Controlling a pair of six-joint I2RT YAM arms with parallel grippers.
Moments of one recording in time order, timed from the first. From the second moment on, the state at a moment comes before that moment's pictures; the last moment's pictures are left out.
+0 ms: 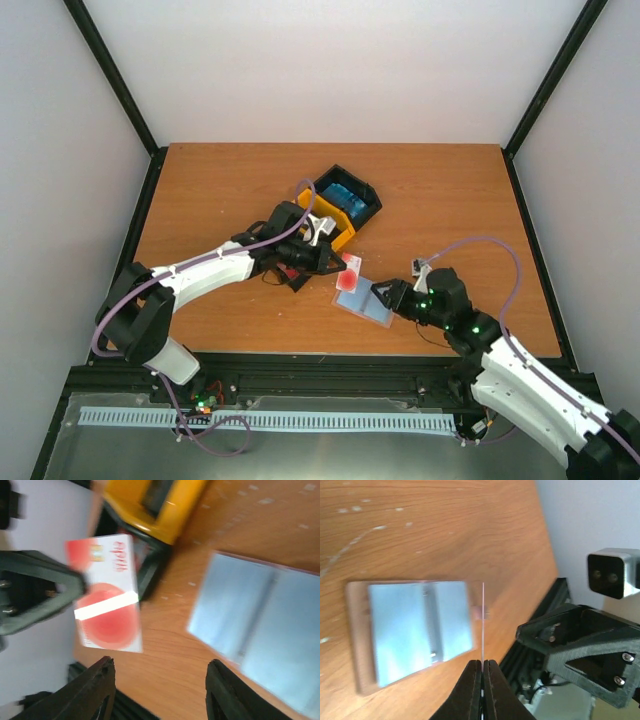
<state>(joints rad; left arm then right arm) -0.69 1.54 0.98 -0.16 0.69 -0.65 0.59 0.59 0.30 -0.15 -0.30 1.00</state>
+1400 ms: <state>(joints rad) -0.69 1.56 0.98 -0.27 0.56 -0.57 0.65 1.43 0.70 -0.56 -0.07 0.78</state>
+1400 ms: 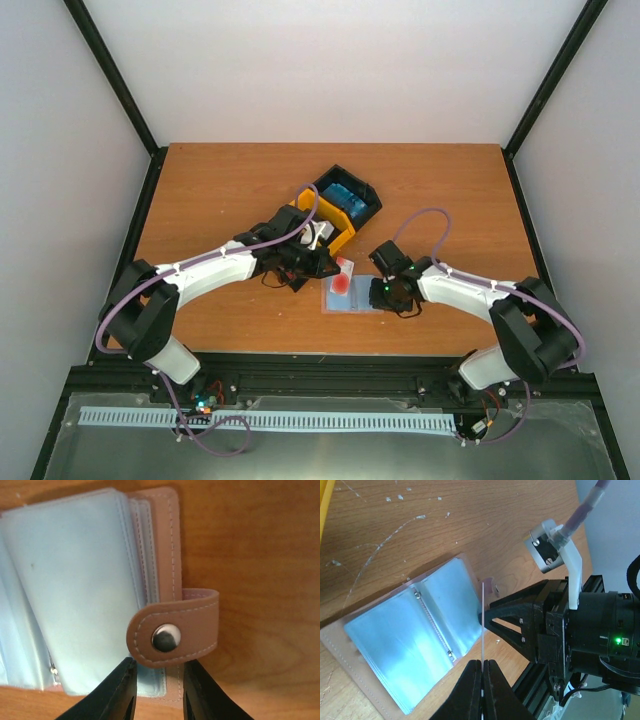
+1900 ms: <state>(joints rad) -0.69 1.62 0.98 -0.24 0.53 -0.62 0.64 1.43 0.75 -0.57 -0.04 0.72</state>
